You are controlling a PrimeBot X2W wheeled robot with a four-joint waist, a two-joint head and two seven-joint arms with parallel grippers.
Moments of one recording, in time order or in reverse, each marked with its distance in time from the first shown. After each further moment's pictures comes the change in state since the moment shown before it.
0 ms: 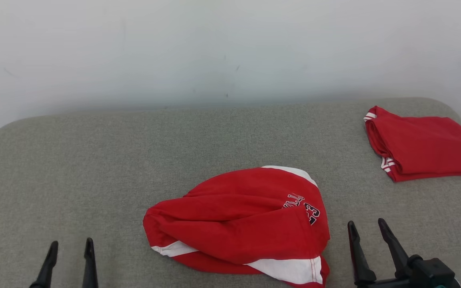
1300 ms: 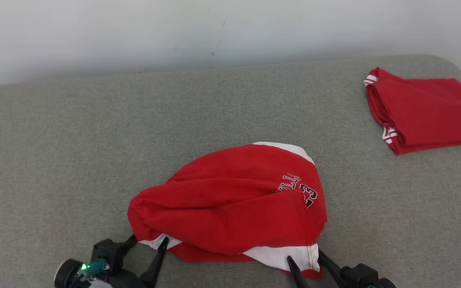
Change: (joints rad) left arm -0.419 0.094 -0.534 0.555 -0.173 -0.163 0.000; right arm -0.156 -0.090 0.384 0.341 0.118 0.000 -0.033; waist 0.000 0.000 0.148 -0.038
